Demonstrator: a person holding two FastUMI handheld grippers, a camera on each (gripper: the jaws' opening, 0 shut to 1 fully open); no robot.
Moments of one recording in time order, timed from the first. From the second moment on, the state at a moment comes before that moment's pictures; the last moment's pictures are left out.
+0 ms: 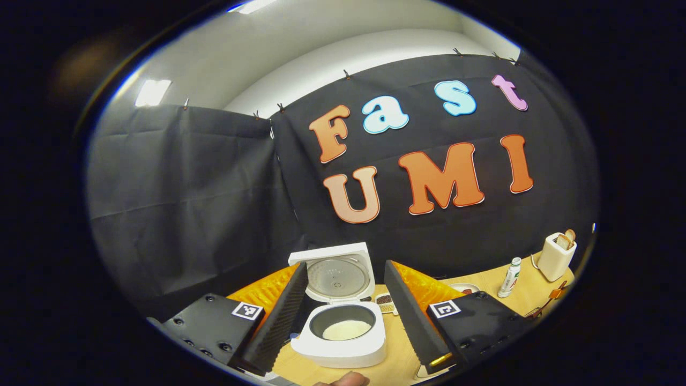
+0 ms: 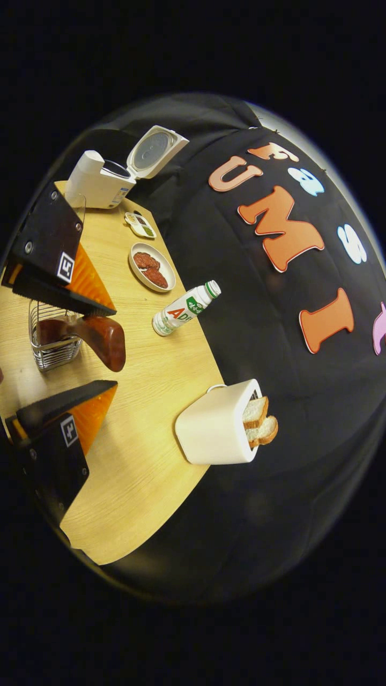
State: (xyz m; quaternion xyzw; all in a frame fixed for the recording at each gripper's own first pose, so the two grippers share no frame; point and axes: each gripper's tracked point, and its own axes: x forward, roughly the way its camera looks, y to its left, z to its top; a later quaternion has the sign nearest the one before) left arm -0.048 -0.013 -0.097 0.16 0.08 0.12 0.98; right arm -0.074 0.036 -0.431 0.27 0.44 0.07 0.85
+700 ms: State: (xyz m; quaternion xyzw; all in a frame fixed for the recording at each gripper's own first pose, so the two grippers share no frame) left arm -0.019 -0.011 -0.110 0.13 0.08 0.09 0.98; right arm -0.081 0.049 -0.418 0.29 0.43 0.04 0.85
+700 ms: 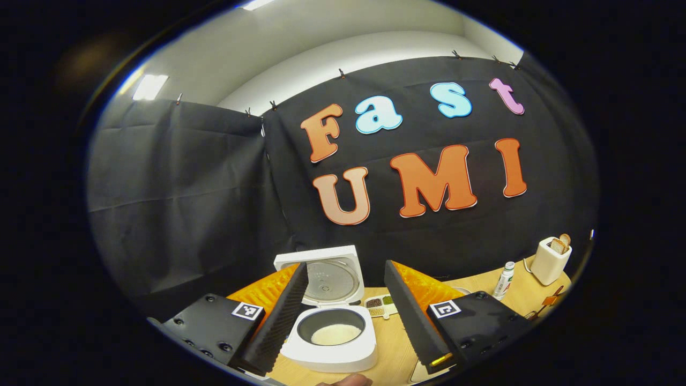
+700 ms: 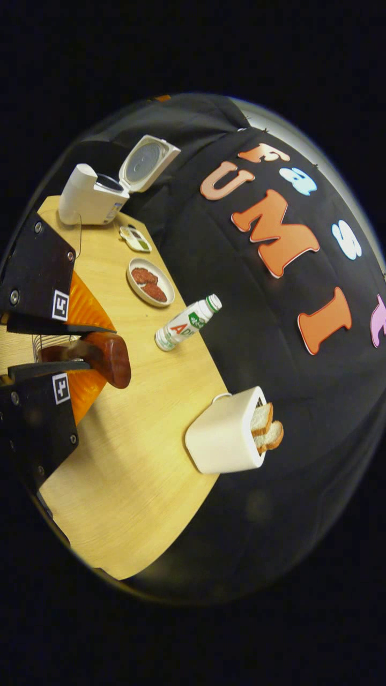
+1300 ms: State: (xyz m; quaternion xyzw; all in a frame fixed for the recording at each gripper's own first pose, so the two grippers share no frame) left arm 0.000 0.029 -0.134 0.11 0.10 0.07 0.99; right arm -0.090 0.048 -0.391 0.27 0.42 0.00 0.87
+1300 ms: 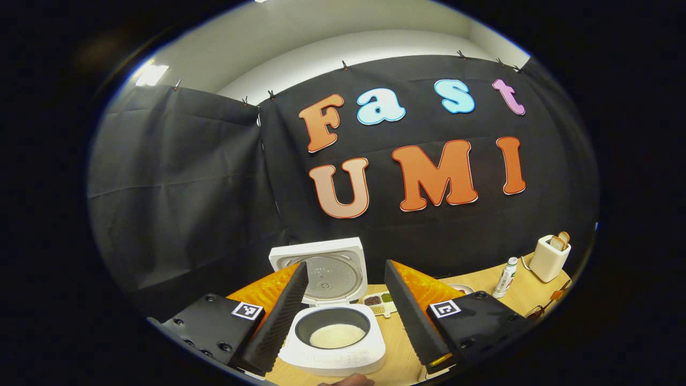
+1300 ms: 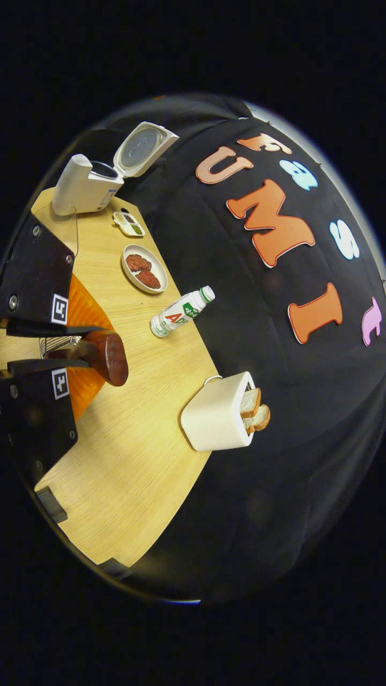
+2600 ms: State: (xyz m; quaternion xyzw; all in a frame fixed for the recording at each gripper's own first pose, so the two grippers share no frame) left arm -0.025 0.135 -0.156 0.07 0.12 0.13 0.98; right arm -0.104 0.206 -0.283 0.17 0.36 0.17 0.90
